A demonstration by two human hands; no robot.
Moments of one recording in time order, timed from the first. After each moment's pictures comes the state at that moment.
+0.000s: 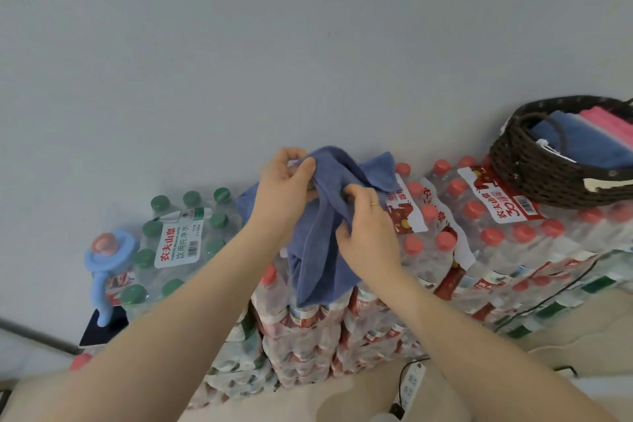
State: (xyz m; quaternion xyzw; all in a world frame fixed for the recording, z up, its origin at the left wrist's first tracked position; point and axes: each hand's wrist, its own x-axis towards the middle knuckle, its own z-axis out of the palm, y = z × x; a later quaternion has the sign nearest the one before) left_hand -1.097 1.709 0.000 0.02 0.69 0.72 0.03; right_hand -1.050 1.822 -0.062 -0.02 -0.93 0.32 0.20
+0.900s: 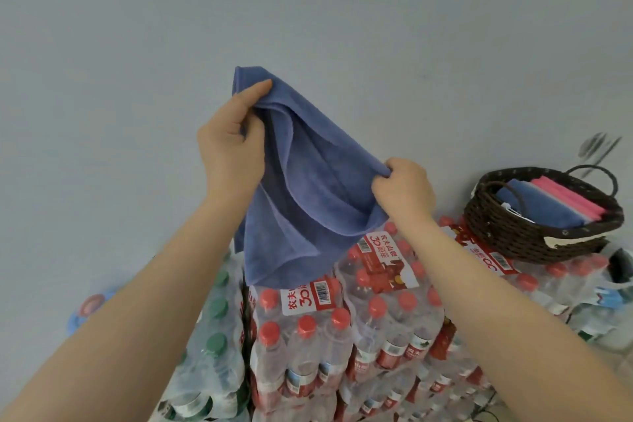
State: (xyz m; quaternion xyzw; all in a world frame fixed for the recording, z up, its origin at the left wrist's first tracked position) left_hand -1.131 1.656 0.108 0.15 0.71 0.60 -0.34; right_hand -1.100 1.849 0.067 -0.20 -0.91 0.28 0.24
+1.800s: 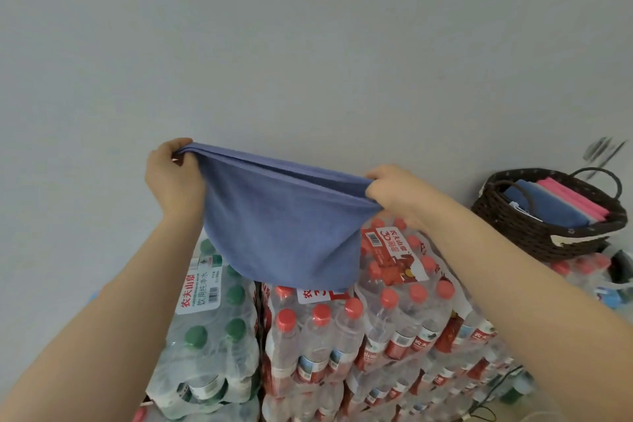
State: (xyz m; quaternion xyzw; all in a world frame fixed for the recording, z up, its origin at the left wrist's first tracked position) left_hand -1.169 1.562 0.055 -0.11 0.75 0.58 -0.31; right_hand -1.087 1.809 0.094 -0.12 -0.93 0.35 -0.01
